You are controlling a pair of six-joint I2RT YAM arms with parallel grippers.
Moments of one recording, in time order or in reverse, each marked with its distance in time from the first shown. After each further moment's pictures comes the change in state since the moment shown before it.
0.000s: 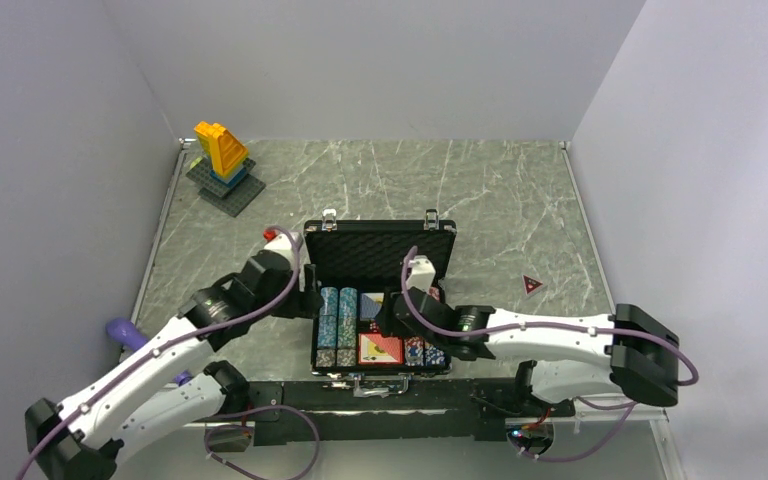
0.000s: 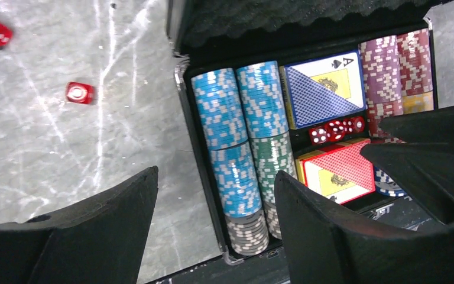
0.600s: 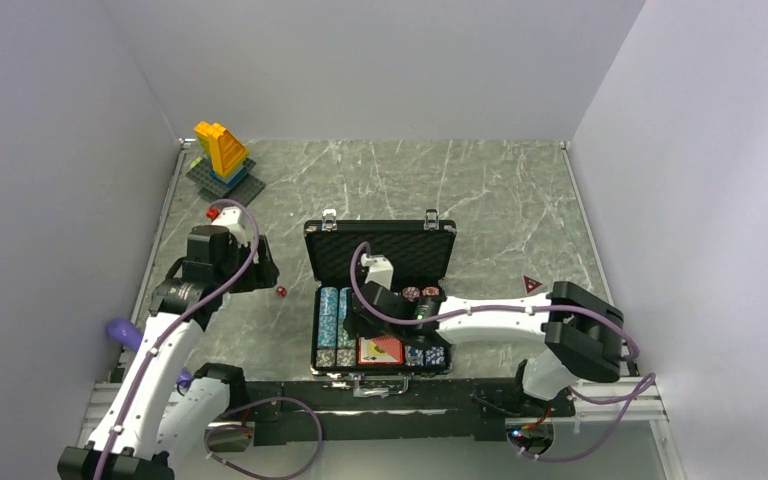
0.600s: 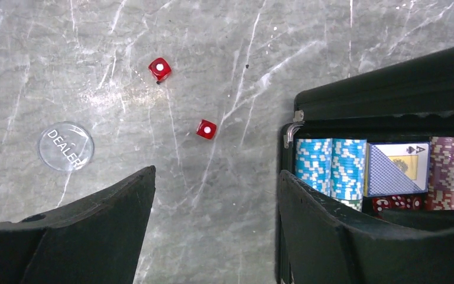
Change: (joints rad) left arm 0.581 -0.041 0.055 -0.044 0.200 0.271; right arm 0.034 0.321 0.219 0.037 -0.109 -0.003
